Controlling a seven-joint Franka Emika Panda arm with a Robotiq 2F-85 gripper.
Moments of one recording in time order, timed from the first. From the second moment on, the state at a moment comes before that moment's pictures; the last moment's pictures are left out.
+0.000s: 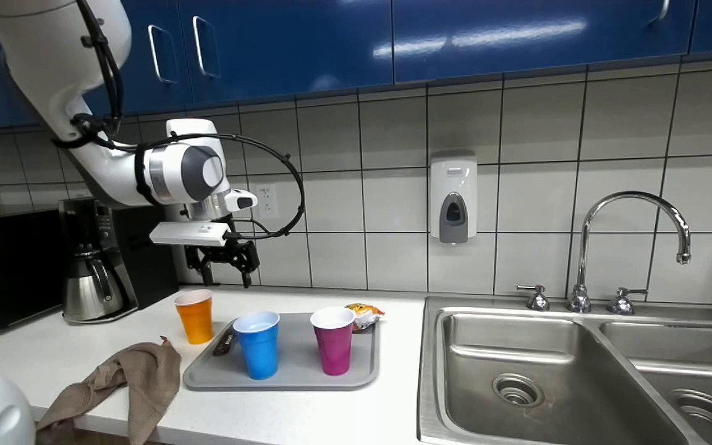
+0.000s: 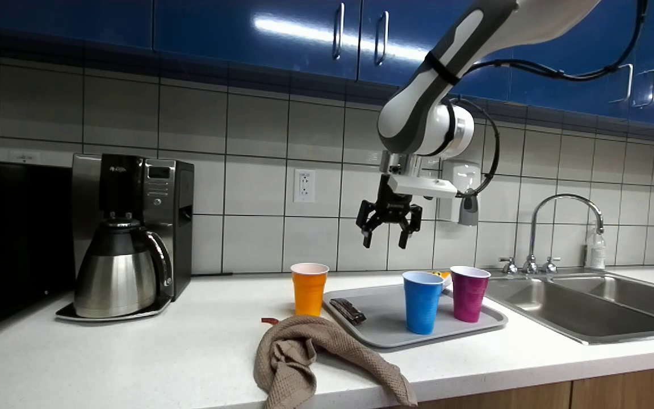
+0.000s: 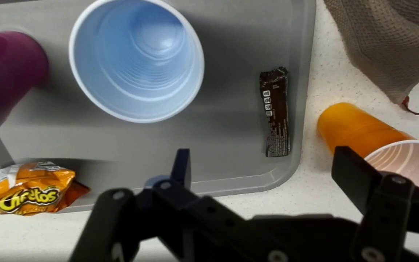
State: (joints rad) arm 0.15 0.05 0.09 -2.29 -0.01 2.54 0.13
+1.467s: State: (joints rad) arm 0.21 0.29 0.14 -2.08 -0.03 2.62 0.09
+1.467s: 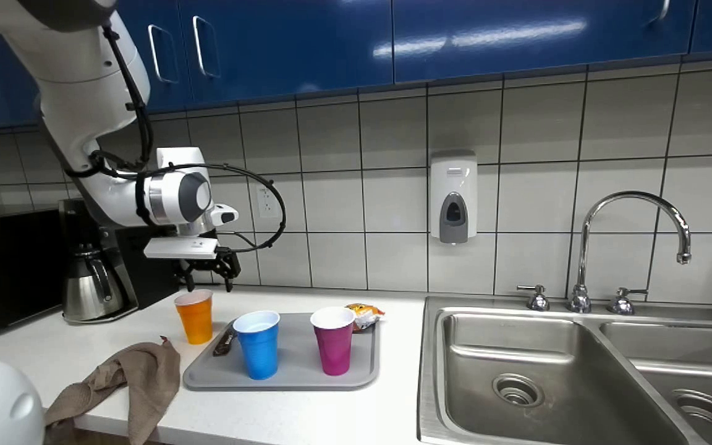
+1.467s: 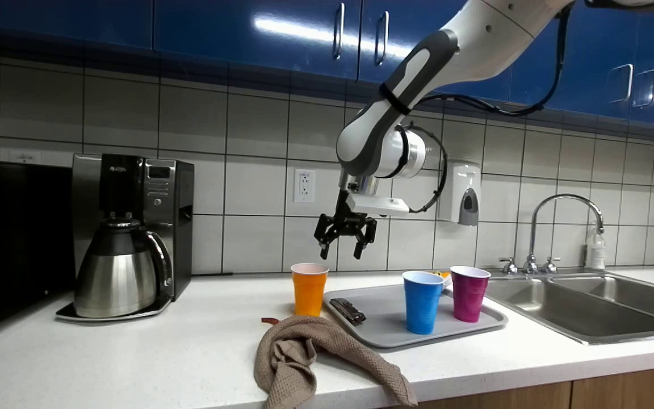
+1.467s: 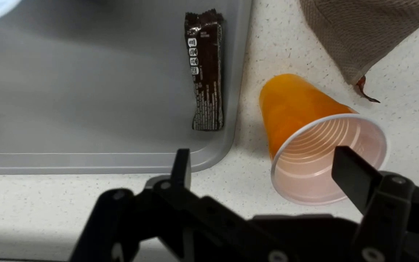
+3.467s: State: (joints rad) arm 0.25 0.48 0.13 -1.90 -0.12 2.62 0.09
